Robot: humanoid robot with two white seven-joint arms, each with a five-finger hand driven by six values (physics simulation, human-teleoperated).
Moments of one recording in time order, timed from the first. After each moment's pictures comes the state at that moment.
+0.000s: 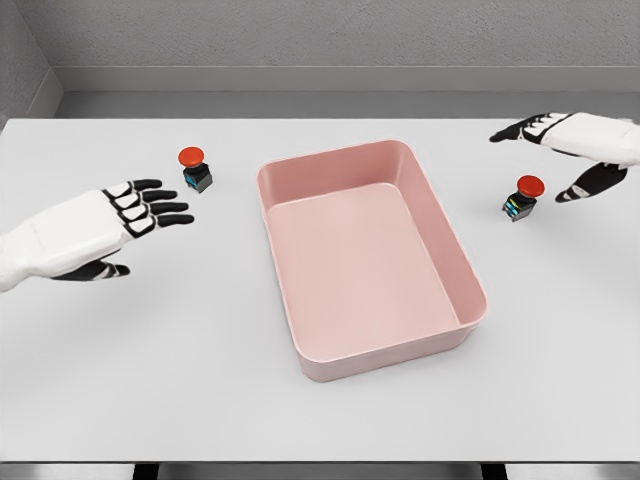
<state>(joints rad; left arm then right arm) -0.18 1.06 -0.38 -1.76 -0.50 -0.61 0.00 -0.85 -0.99 0.84 -1.23 0.09 -0.61 0.43</state>
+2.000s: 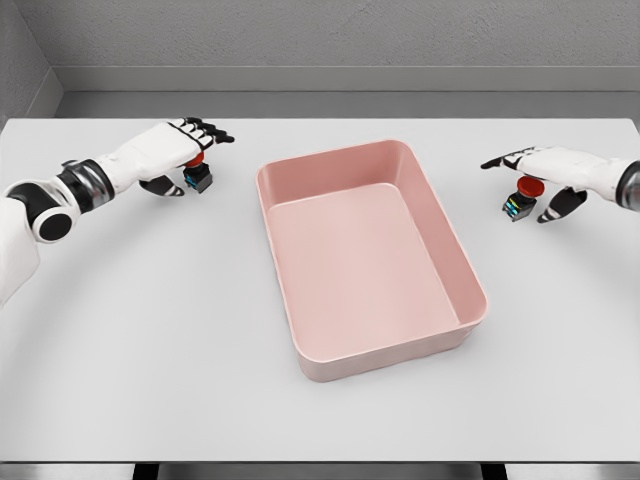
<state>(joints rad) -0.80 0.50 -0.71 -0.83 -0.77 -0.61 0.01 -0.84 -0.82 0.90 -1.03 0.26 -0.44 0.38</state>
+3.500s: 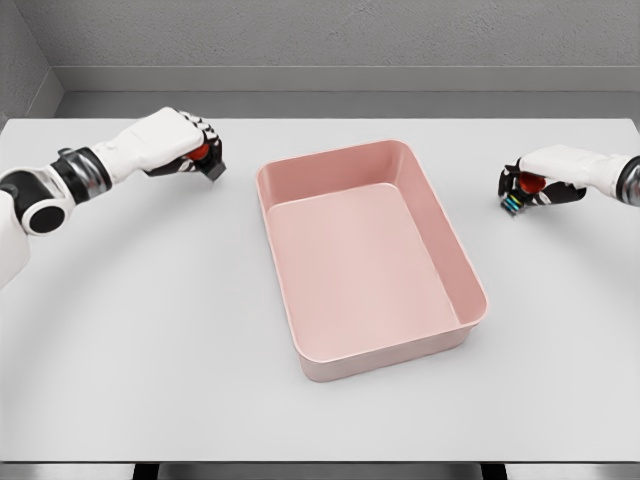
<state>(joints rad) -0.80 0.56 -0.72 -0.99 -0.72 -0.61 0.00 -0.86 -0.81 0.89 -1.01 0.28 -0.45 0.42</state>
